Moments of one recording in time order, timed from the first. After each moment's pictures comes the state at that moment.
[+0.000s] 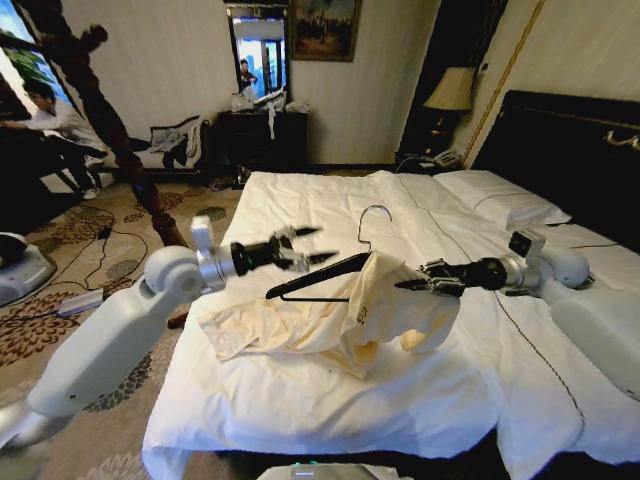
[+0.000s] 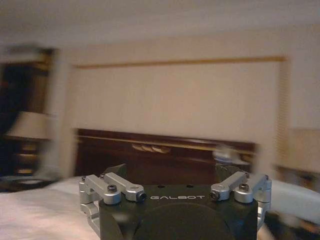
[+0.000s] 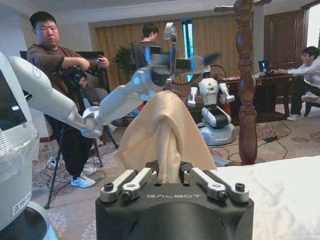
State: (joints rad) left arm 0.52 -0.77 -0.16 -1.95 -1.22 0.36 0.46; right arm -0.73 0.41 0.32 1.66 1.05 -0.27 -1.41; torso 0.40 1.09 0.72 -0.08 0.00
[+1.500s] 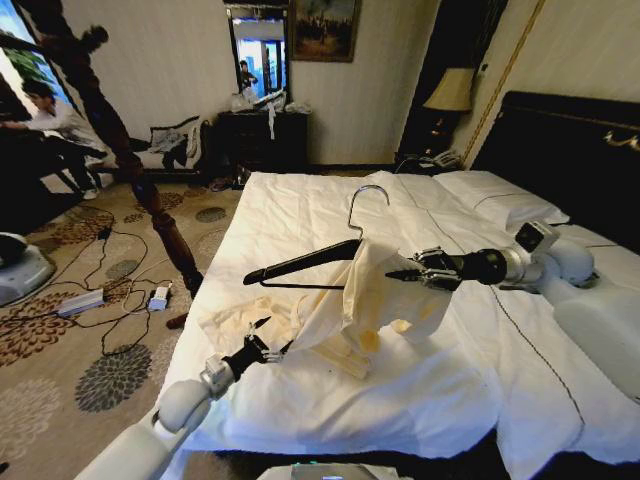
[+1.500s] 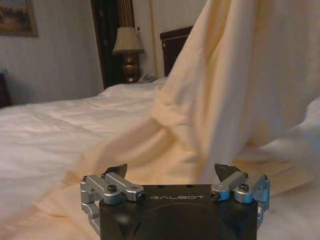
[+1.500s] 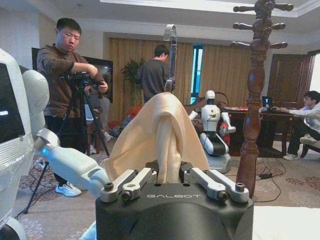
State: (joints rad) left arm 1.41 -0.83 -0.25 -1.96 -0.43 -0.06 0.28; right arm -0.73 0.43 0.36 1.78 1.11 -0.19 -1.30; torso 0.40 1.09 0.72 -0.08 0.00
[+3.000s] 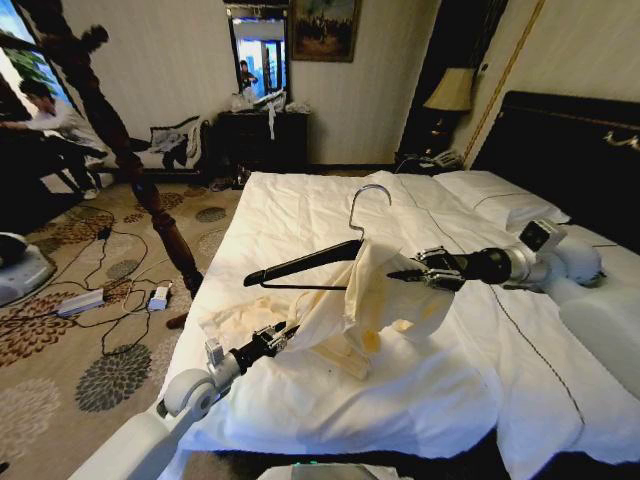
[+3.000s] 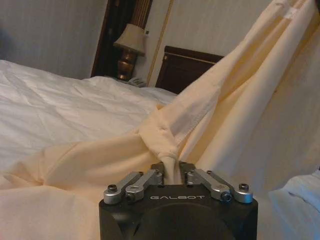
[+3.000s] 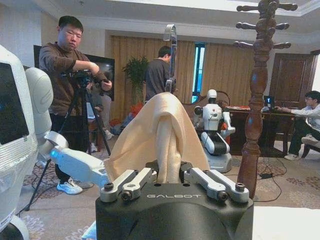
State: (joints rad) left arm 1.28 -0.87 -0.20 -1.95 -0.79 0.10 0.34; right arm -0.73 0.40 0.37 1.80 1.12 -0.19 -1.30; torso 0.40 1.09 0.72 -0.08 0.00
